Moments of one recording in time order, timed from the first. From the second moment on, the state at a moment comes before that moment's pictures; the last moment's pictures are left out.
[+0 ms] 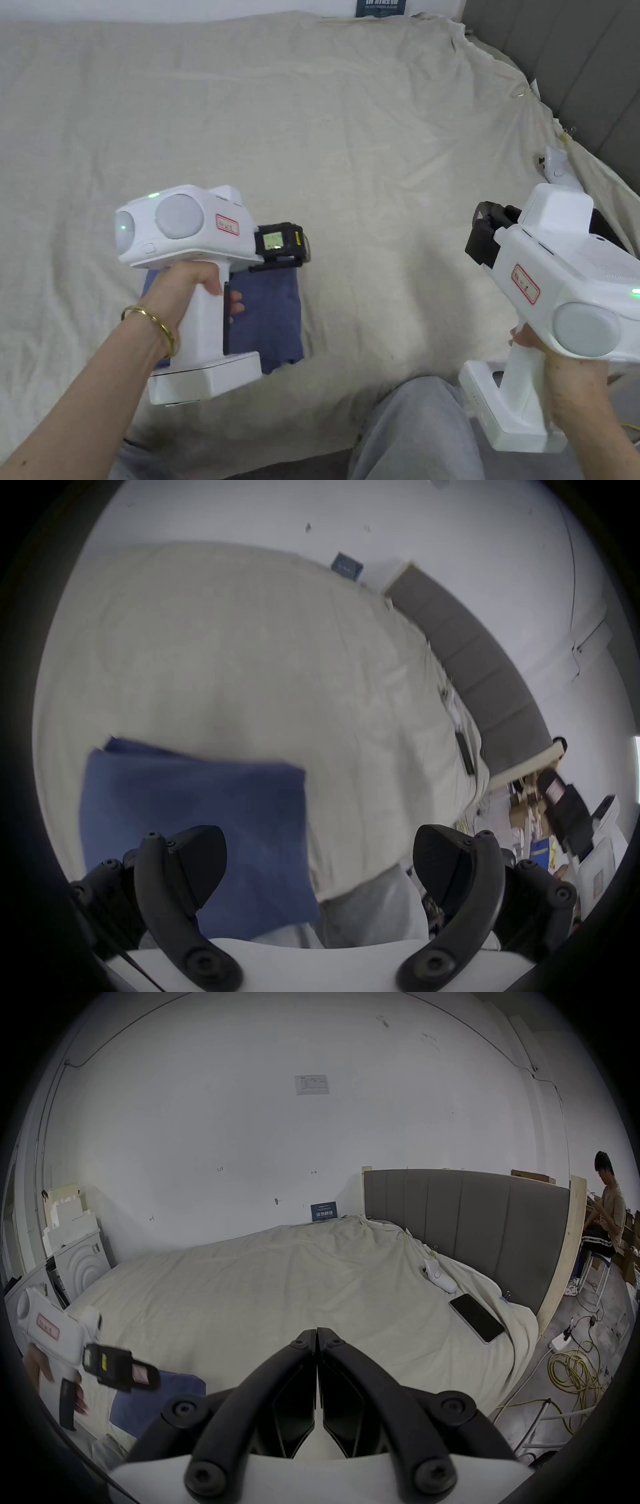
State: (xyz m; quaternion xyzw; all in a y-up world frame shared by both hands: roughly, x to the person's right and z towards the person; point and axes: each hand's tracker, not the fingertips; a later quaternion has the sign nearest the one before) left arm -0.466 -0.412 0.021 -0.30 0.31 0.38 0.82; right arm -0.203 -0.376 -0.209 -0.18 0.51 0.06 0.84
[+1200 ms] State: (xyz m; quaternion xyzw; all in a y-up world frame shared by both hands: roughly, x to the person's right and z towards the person) left arm -0.396 -0.444 0.002 -0.25 0.38 0.19 0.87; right arm -0.227 -0.381 -0.190 -0.19 0.53 0.08 0.82
